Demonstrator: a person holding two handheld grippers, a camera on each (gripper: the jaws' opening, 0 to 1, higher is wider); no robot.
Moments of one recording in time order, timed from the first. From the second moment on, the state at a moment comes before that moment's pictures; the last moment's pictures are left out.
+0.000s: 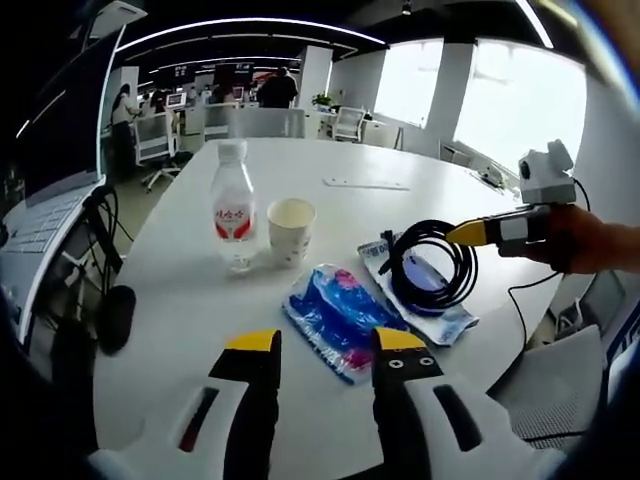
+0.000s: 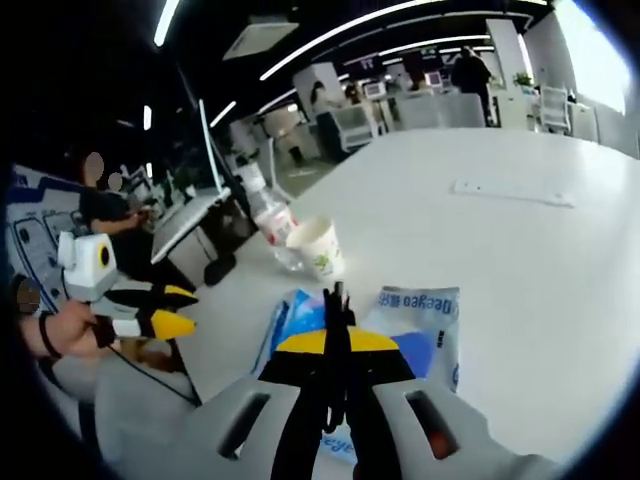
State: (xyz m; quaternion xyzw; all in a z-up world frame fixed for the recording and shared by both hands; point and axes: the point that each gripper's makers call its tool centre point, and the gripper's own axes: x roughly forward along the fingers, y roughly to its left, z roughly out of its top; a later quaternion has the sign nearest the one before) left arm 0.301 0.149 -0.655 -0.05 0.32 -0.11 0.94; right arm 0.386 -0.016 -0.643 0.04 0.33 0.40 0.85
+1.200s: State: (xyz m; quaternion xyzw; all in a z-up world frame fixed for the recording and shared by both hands) left arm 0.308 0.123 -0.654 -0.03 0.32 -0.14 0.93; right arm 0.384 -0.164 -0.658 0.09 0.34 0.25 0.90
